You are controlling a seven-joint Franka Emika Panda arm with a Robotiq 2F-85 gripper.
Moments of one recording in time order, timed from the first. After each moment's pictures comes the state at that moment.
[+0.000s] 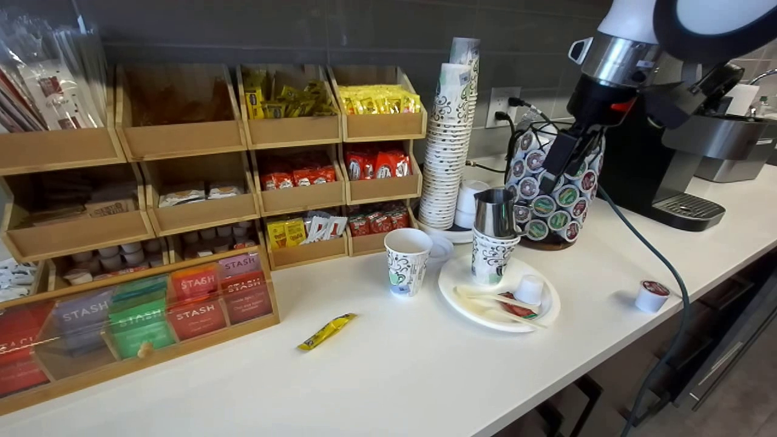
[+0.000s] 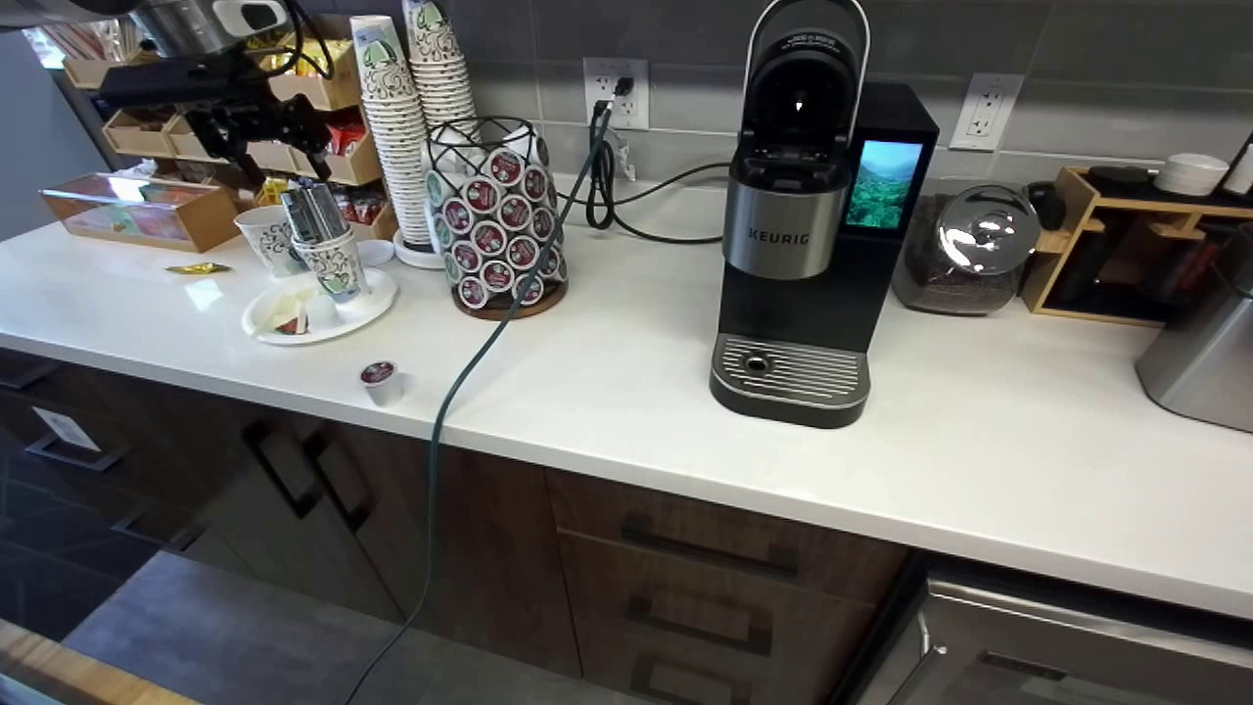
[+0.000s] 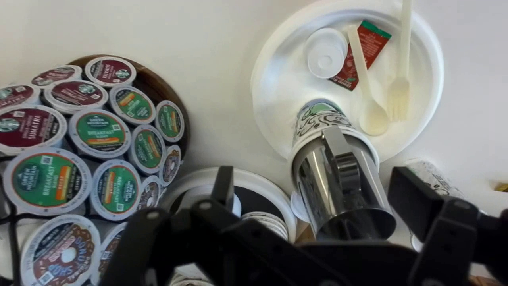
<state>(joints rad) 0.06 0.03 0.07 -2.20 -0.08 2.46 -0.14</state>
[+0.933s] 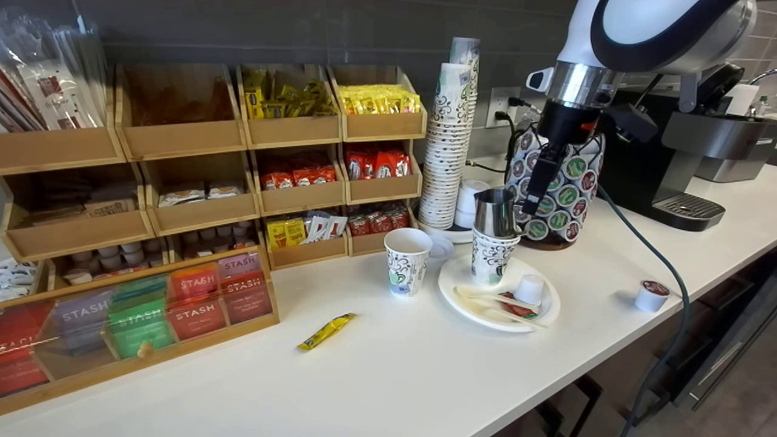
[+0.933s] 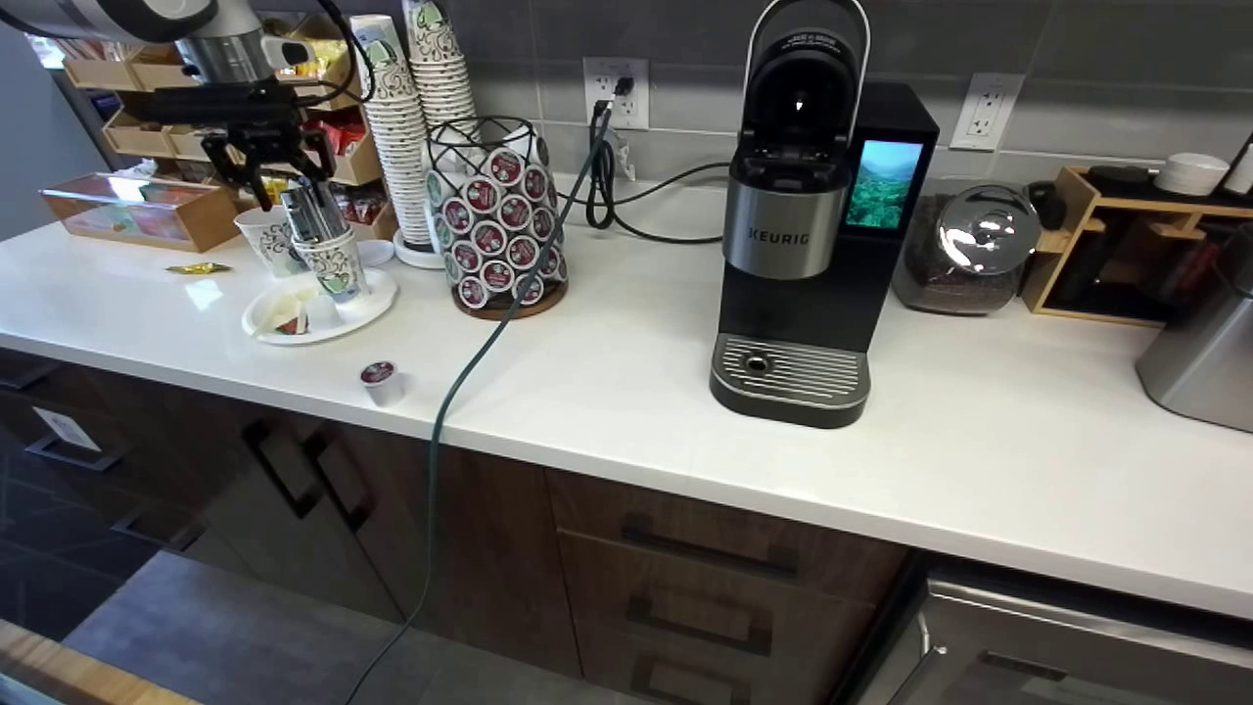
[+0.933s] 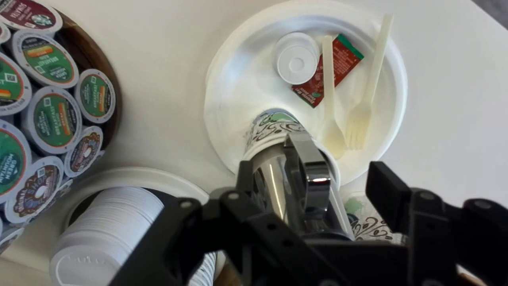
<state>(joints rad) 0.06 0.18 0.09 -2.06 0.05 2.35 -0.46</state>
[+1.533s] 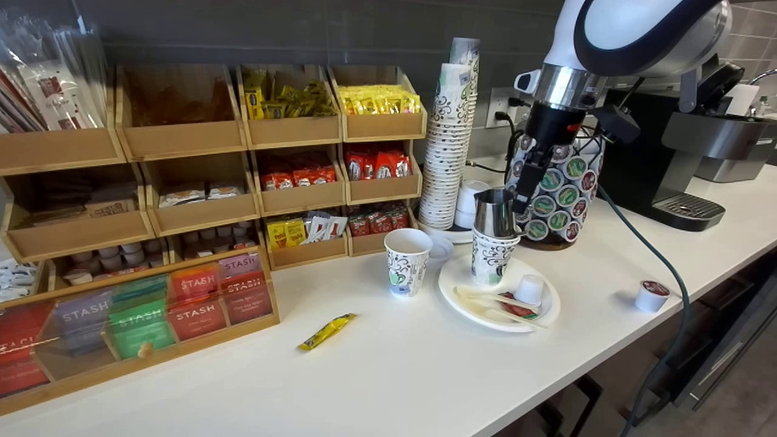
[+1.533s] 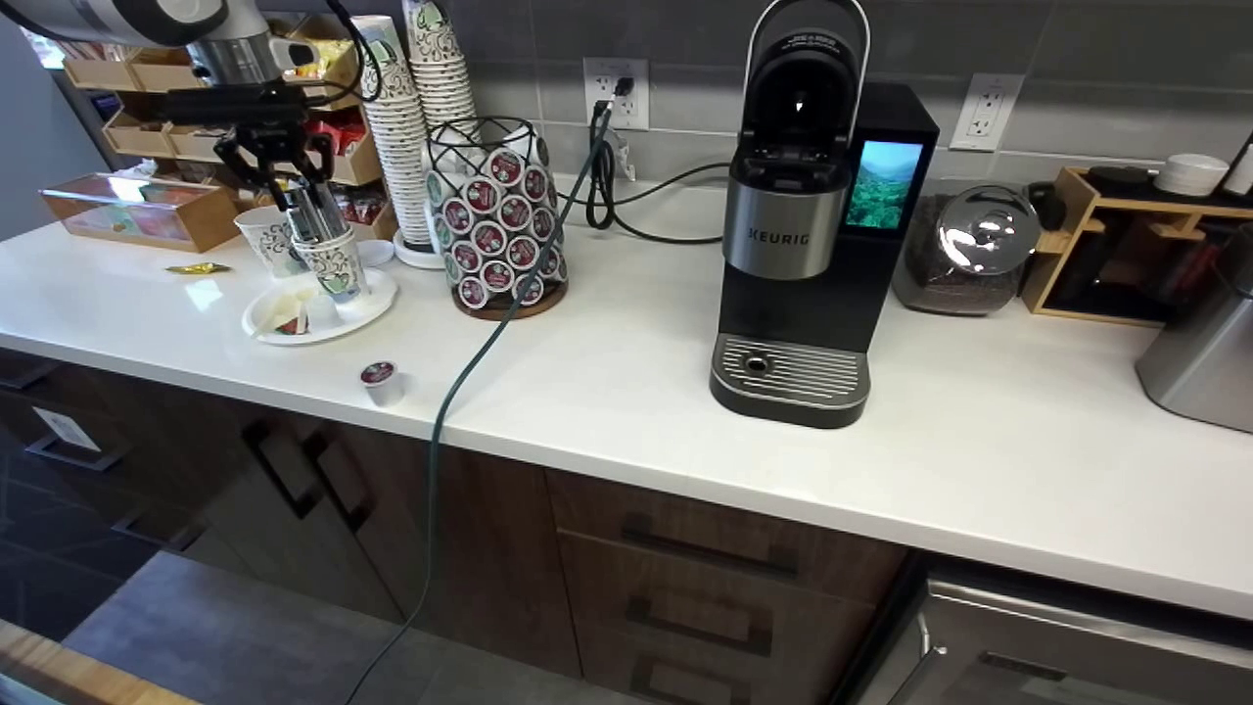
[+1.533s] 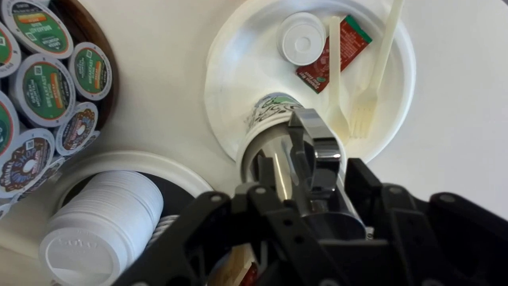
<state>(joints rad) 0.06 0.23 0.10 -2.00 0.04 2.35 -0.47</state>
